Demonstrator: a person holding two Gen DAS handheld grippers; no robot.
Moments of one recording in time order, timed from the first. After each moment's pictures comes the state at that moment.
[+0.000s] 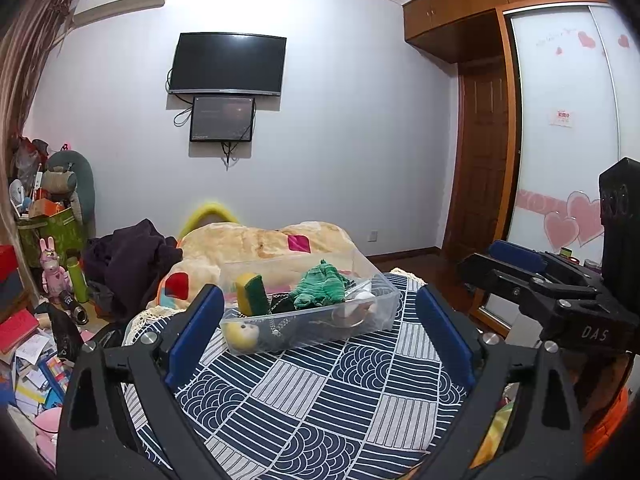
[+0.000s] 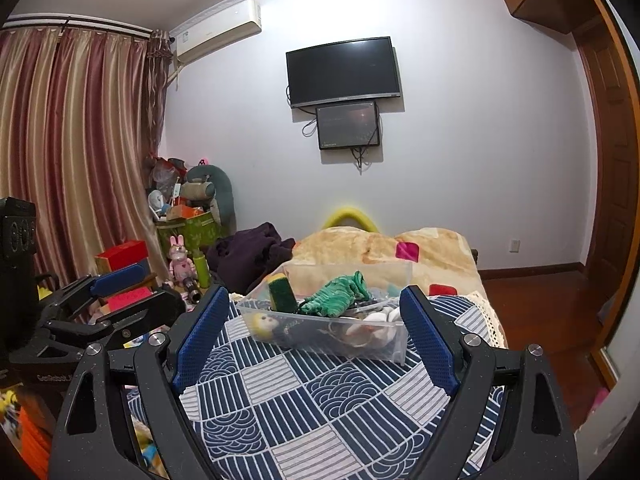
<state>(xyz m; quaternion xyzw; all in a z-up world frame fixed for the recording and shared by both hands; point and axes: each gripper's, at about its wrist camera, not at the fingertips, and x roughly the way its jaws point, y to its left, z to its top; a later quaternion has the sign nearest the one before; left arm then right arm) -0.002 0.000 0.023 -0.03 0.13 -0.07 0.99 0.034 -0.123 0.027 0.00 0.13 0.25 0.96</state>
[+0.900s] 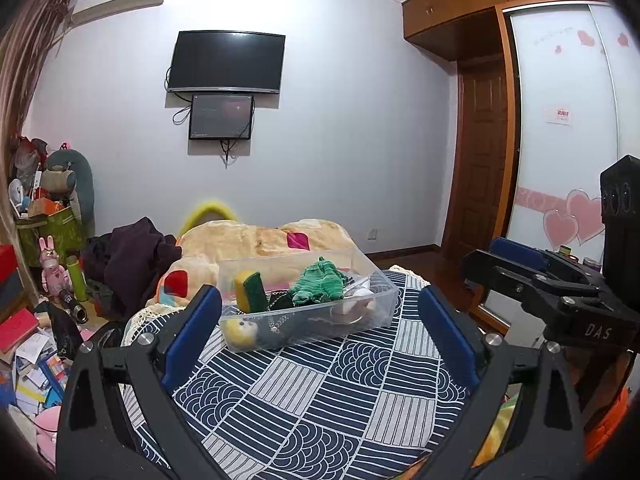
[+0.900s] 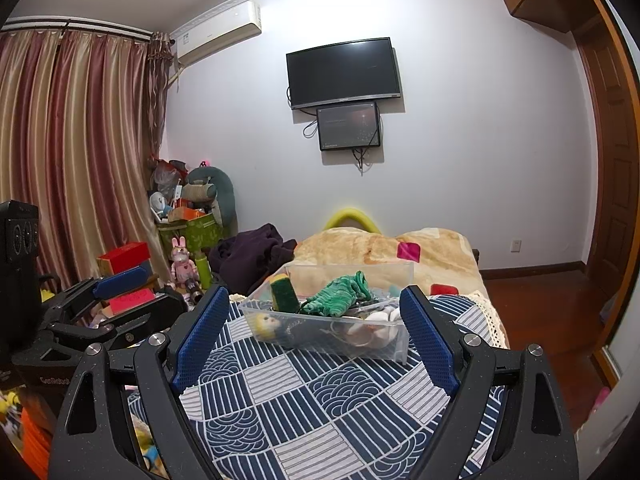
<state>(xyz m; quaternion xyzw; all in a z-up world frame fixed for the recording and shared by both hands) -0.003 0.001 0.023 -0.03 0.14 -0.07 0.99 0.028 -0.120 0.031 0.00 0.13 0.26 0.96</state>
